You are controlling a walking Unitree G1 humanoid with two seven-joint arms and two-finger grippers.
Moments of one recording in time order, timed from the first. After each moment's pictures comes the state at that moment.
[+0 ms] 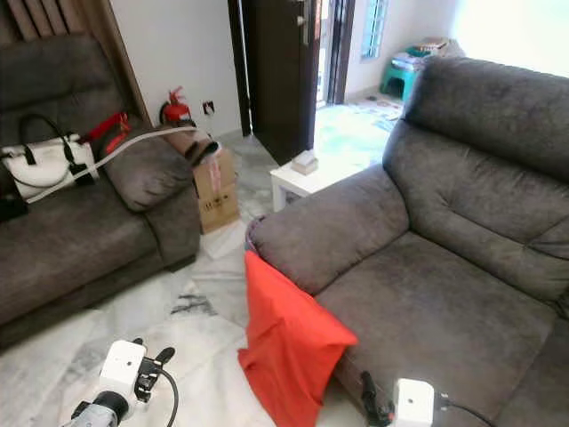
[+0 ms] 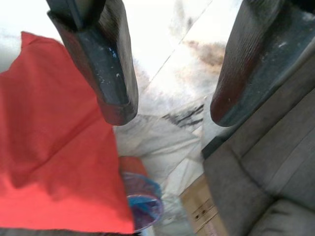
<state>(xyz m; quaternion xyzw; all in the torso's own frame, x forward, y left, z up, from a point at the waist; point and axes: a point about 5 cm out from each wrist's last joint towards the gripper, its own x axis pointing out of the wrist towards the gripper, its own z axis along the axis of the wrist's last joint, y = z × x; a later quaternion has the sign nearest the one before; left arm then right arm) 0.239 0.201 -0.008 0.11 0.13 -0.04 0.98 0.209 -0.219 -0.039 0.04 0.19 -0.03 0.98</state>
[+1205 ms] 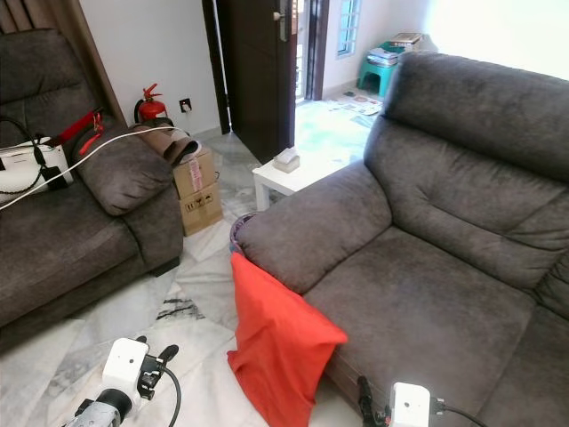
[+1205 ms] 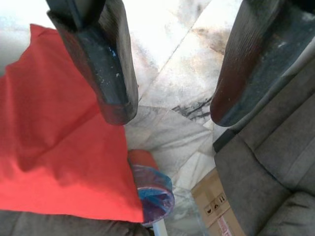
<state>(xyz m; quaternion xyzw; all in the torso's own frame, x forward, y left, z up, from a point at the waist) 0.241 0.199 -0.006 0.10 0.12 -0.05 0.99 0.204 -0.213 -0.044 0.04 0.21 -0.03 0.98</state>
